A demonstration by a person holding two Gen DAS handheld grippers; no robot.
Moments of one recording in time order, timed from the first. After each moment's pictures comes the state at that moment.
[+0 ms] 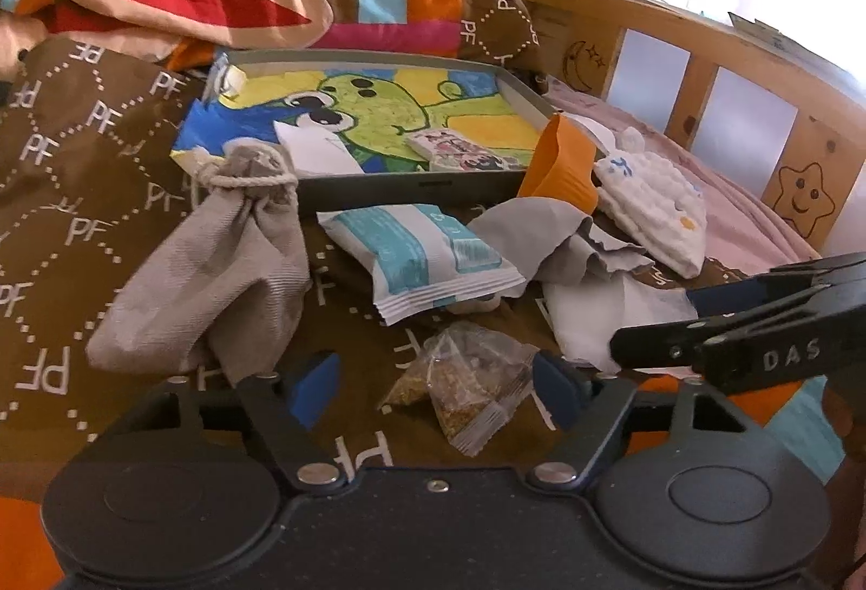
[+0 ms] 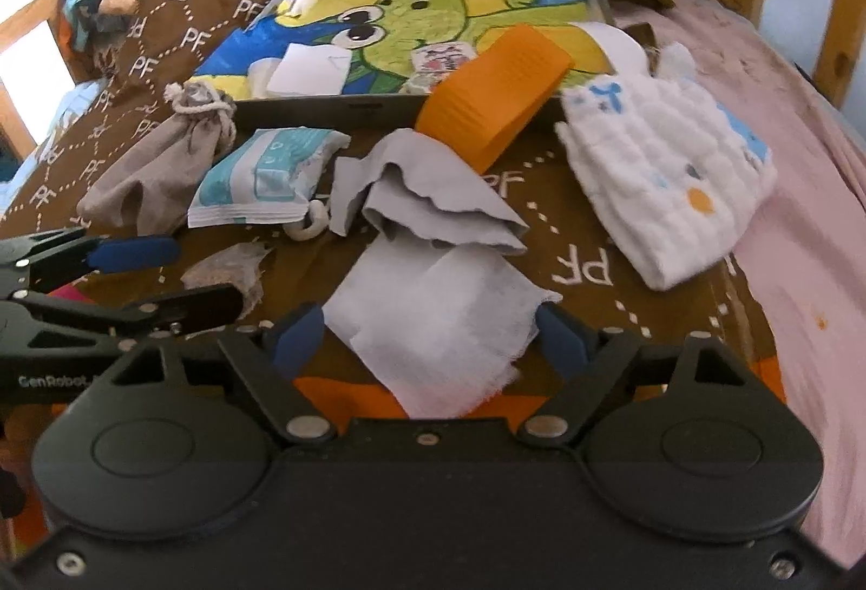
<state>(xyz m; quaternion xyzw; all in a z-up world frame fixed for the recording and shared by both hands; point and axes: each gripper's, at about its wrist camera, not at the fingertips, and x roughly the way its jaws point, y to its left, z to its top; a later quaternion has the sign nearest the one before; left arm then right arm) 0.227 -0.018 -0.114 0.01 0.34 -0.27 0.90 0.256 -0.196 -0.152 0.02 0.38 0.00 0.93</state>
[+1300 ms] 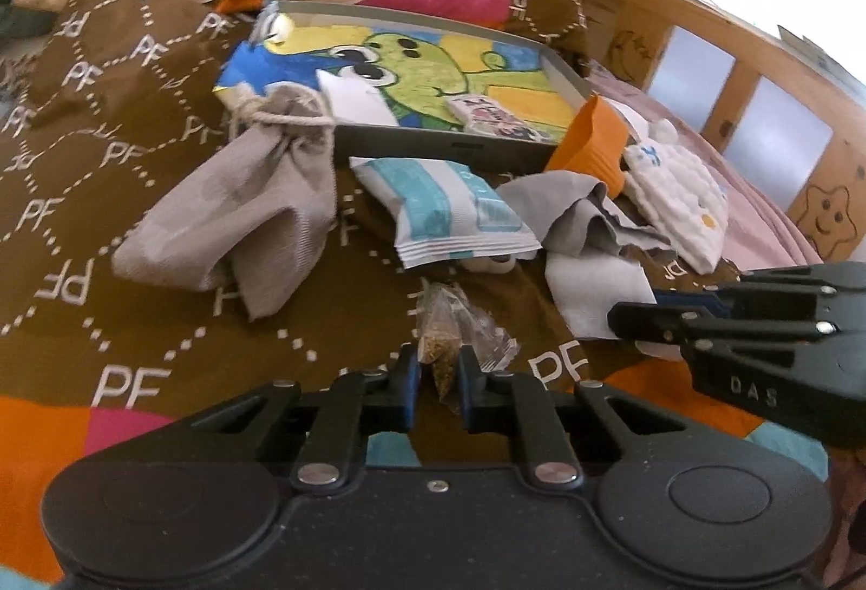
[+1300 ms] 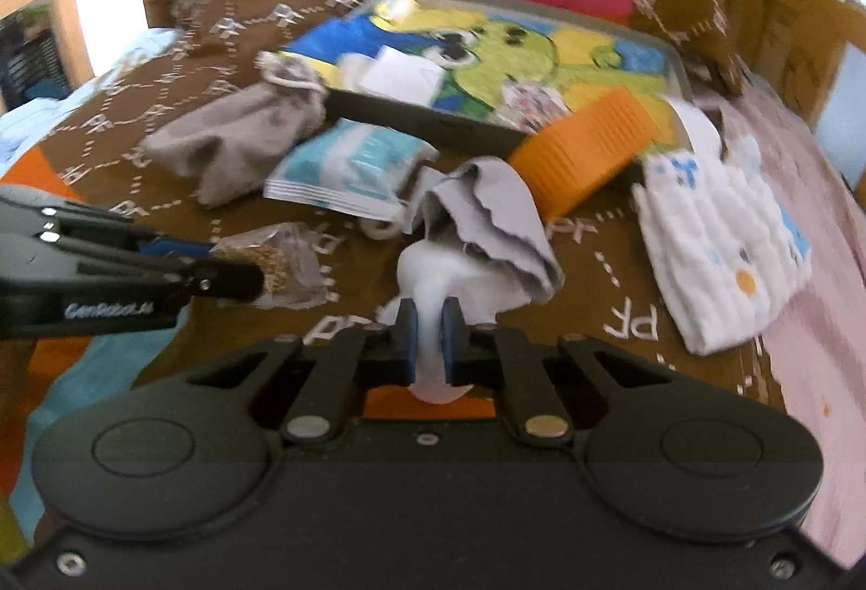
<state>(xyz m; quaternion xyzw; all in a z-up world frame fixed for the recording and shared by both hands) 0.211 -0.013 -0.112 -0.03 0.38 -0.21 0.90 0.233 -0.155 -0.140 -0.08 0.33 0.07 0.94</state>
